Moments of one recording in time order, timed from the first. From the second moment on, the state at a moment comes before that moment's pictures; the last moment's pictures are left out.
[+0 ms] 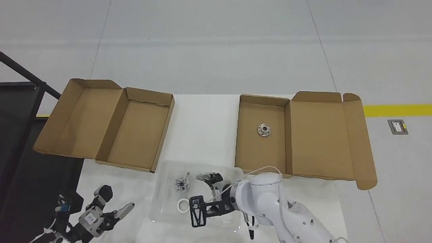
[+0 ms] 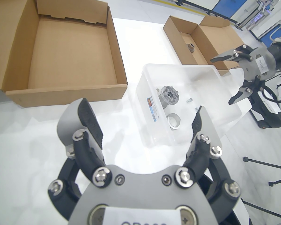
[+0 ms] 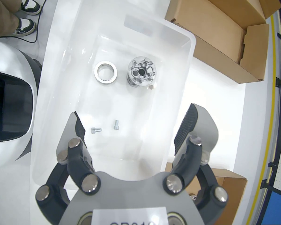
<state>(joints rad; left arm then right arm) 1.80 -1.10 -1.90 -1.75 0.85 -0.76 -0.09 -0.90 -1.33 0.82 -1.66 -1.74 -0.95 0.51</state>
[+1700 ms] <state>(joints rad) 1.80 -1.10 -1.90 -1.75 0.85 -0.76 -0.09 -0.63 -1.48 0.62 -1.15 -1.44 -0.81 0.82</state>
